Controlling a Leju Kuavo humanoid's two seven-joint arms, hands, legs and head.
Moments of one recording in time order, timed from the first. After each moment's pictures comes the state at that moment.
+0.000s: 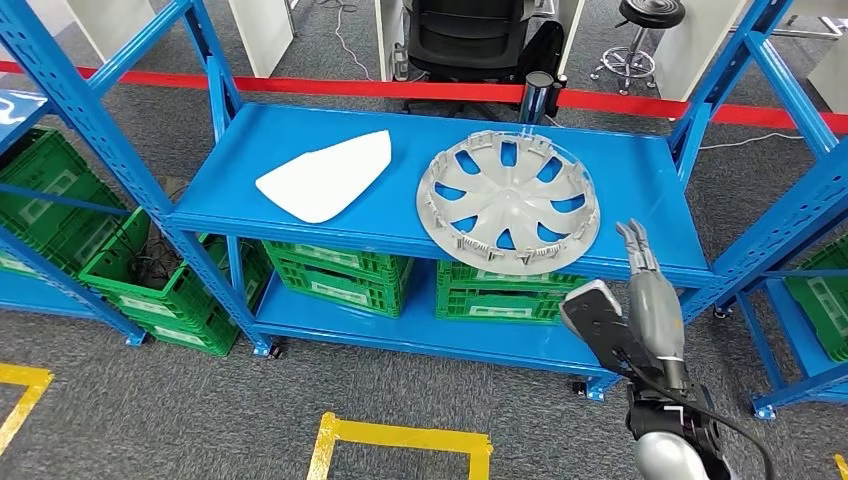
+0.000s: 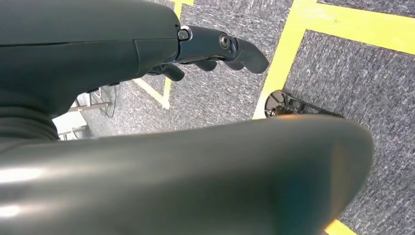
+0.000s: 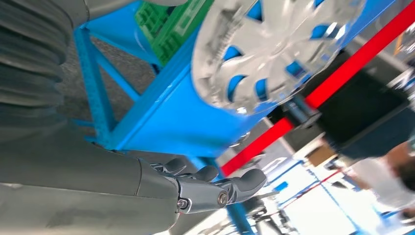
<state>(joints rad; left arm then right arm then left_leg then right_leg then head) -0.11 0.03 -0.89 -0.22 1.03 0.28 0.10 -0.29 -0.34 0.54 -1.85 0.64 -0.20 0.29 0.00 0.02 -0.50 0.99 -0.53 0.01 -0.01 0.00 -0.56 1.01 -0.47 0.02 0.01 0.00</state>
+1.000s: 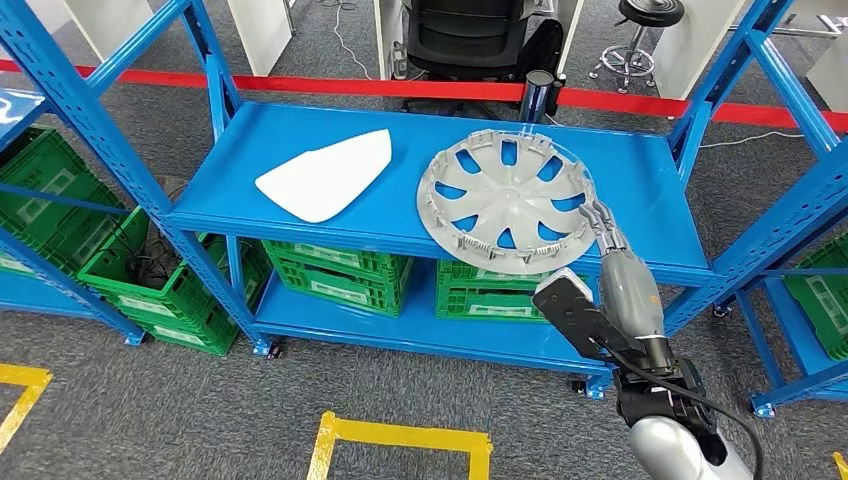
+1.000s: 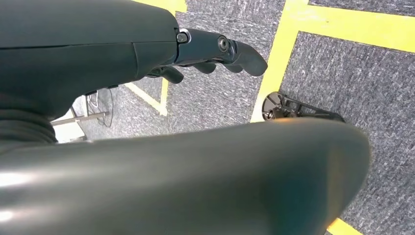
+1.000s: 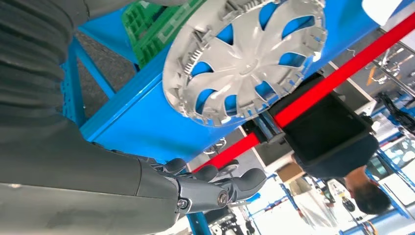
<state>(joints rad) -0.11 0.04 -0.91 -0.22 1.02 0.26 0.09 -0.39 -0.38 0.63 -1.89 0.60 -0.12 0.36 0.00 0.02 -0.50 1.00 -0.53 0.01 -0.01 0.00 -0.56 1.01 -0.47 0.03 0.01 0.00</state>
